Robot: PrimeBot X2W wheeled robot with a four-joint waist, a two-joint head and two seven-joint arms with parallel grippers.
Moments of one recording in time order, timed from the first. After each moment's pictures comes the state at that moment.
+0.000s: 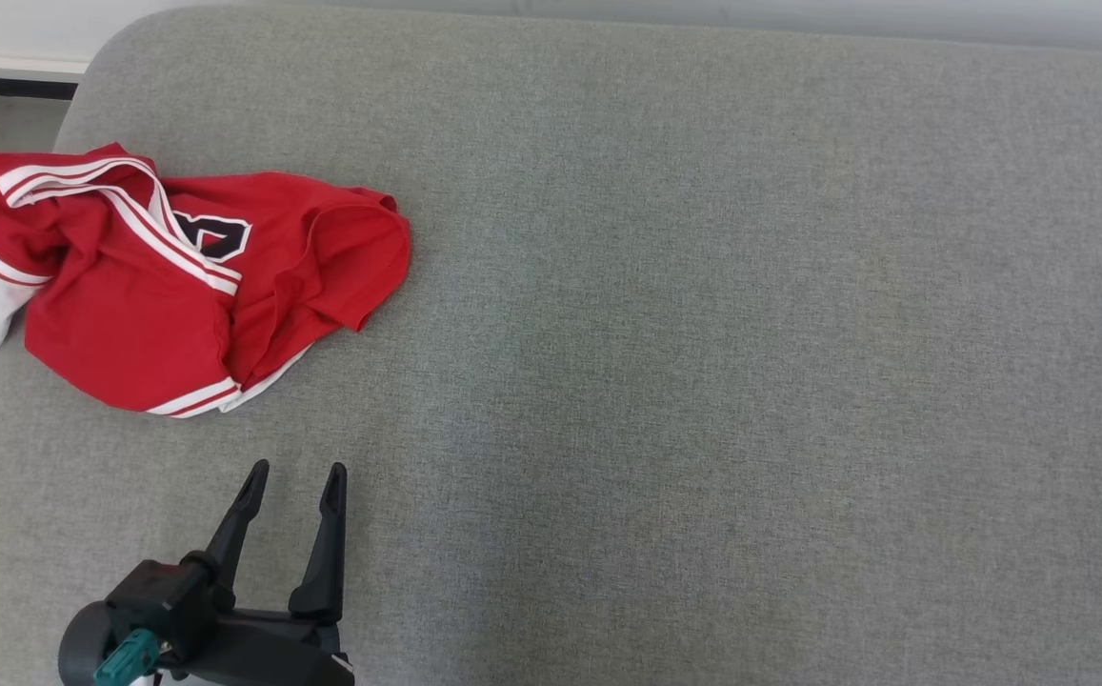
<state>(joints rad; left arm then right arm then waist) -0.11 0.26 -0.41 0.05 -0.38 0.14 -0.20 -0.57 -0.87 0.22 0.79 0.24 0.13 0.33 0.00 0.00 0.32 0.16</state>
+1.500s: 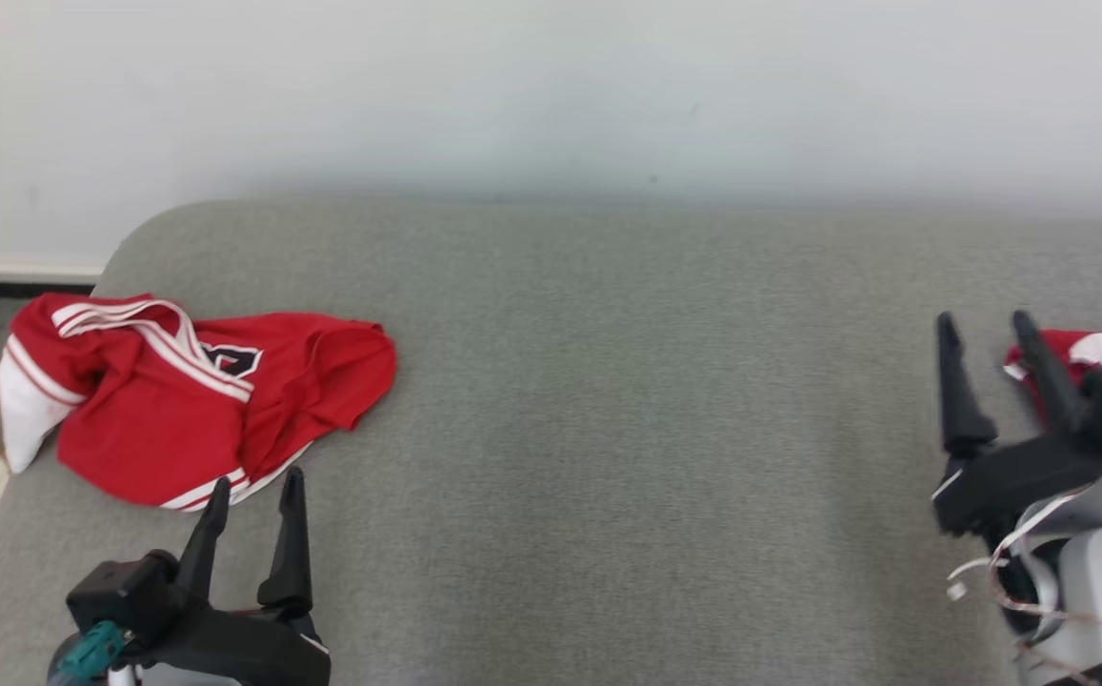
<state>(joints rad) -0.12 0.22 -0.35 0.15 -0.49 0.16 -0.20 -0.29 -0.09 -0.19 0.28 0.18 0.13 -0.06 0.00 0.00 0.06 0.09</state>
